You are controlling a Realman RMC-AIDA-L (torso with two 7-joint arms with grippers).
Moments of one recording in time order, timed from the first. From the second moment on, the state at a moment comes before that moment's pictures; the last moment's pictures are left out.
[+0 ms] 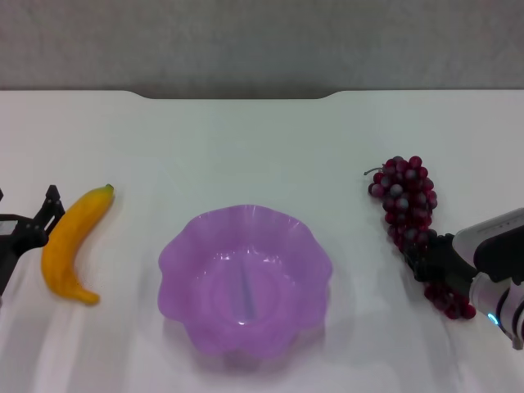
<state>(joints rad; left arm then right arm) -0.35 -2.04 -0.94 -0.27 2.31 1.02 -0.09 0.50 2.01 -2.25 -0.42 0.63 -0.33 0.08</state>
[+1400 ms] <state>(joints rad) -0.34 -2.04 -0.94 -0.26 2.31 1.02 -0.09 0.43 2.01 -2.17 -0.43 0.63 -0.62 0.09</state>
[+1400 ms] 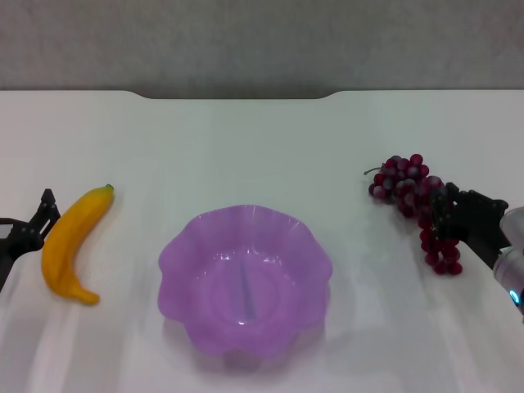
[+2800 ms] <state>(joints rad) -0.33 -2.03 -0.94 -0.26 2.31 1.02 -0.09 0.43 2.00 -2.01 -0.83 -0.15 -0.70 0.42</state>
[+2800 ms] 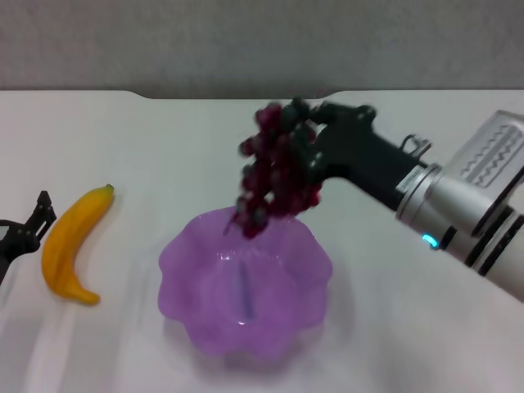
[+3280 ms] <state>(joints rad) -0.33 -2.04 -0.94 -0.26 2.31 1.02 -0.09 0.42 2.01 -2.06 -0.78 -0.50 -0.70 0.69</state>
